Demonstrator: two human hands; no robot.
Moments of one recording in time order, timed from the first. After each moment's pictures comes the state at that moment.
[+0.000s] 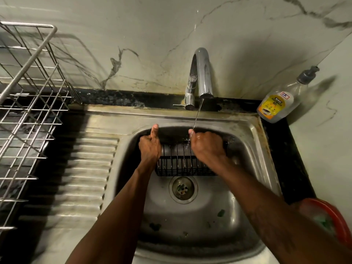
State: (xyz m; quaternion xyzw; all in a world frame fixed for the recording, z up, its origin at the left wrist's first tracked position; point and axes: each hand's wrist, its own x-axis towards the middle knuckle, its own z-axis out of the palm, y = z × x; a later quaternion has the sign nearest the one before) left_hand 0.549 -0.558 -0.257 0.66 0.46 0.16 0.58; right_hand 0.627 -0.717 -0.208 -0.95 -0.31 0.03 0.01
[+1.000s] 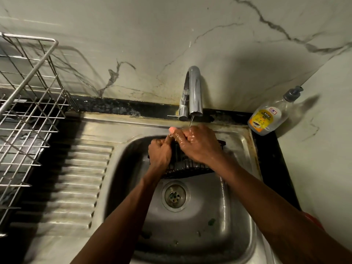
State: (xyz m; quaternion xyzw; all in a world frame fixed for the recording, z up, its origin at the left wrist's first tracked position) left_hand 0.567 -0.598 -0.223 0.65 0.41 0.16 0.62; right_hand 0.636 -0.710 -0.128 -0.90 -0.40 -0.01 0.17
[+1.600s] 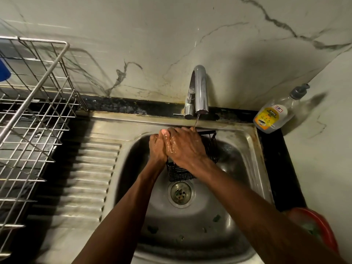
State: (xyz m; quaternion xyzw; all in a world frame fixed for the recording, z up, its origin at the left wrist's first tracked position) left_hand 0.552 -0.584 -0.197 0.54 0.39 0.14 0.73; right_hand 0.589 -0.670 -0.139 -0.90 -0.43 -0.01 0.06
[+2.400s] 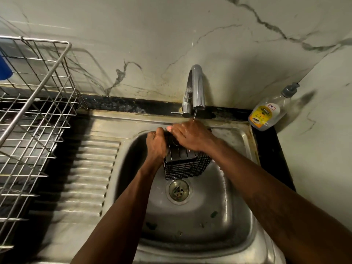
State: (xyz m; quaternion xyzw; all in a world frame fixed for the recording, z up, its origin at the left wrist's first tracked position) left_hand 0.548 -0.590 -0.184 0.55 0.44 0.17 0.69; right_hand 0.635 -0.688 -0.125 -0.86 -0.48 0.10 0.15
